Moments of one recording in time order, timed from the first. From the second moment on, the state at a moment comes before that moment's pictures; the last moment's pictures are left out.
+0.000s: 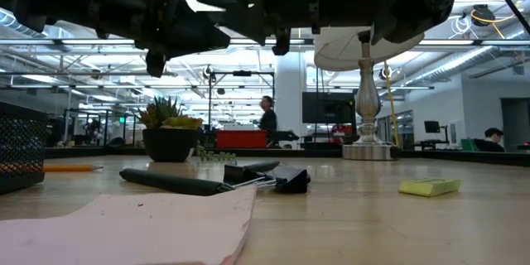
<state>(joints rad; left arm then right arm) -0.36 1.50 0.49 0.84 -0.58 -0.38 0.22 1.97 0.96 1.14 0.44 0.08</state>
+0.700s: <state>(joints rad) -0.64 1.48 0.49 0.81 -0.27 -0.48 0.39 1.75 0.80 1.08 0.45 -0.20</state>
